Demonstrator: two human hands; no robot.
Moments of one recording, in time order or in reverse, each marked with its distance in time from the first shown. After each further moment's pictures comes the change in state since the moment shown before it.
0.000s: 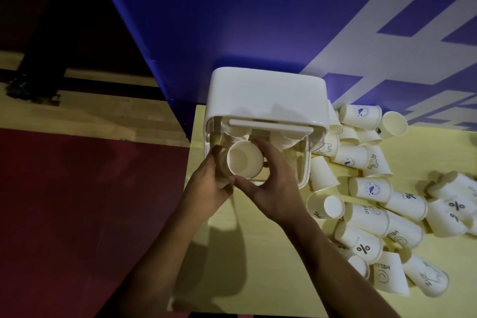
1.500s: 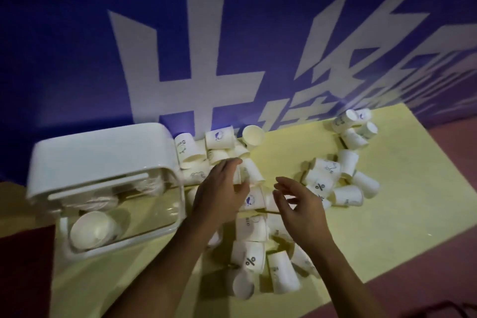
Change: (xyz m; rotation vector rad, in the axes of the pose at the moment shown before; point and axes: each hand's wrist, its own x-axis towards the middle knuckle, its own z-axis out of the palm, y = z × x) left_hand 0.037 0.246 0.219 0.279 -0.192 0.417; right_hand -0.090 0.123 -0.288 -0.116 0.387 0.459
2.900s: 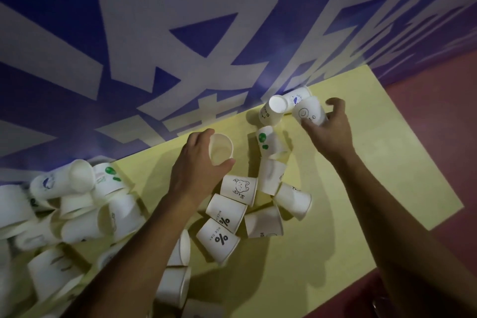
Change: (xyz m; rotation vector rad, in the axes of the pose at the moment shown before) left_hand 0.214 0.155 0.201 0.112 -0.113 -0.162; right_hand 0.327 0.246 -0.228 -0.088 0.203 0.240
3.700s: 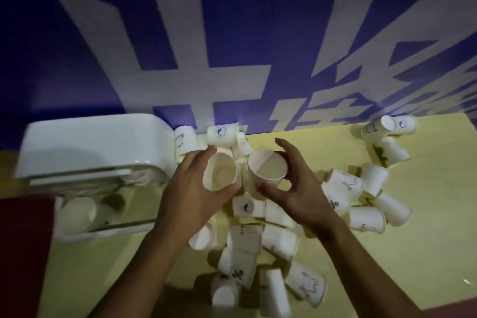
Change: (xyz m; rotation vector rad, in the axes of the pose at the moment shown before) left_hand -0.209 -0.202 -0.187 -0.094 0.265 -0.146; right_hand -0.329 -0.206 0.137 0.270 -0.631 -0.408
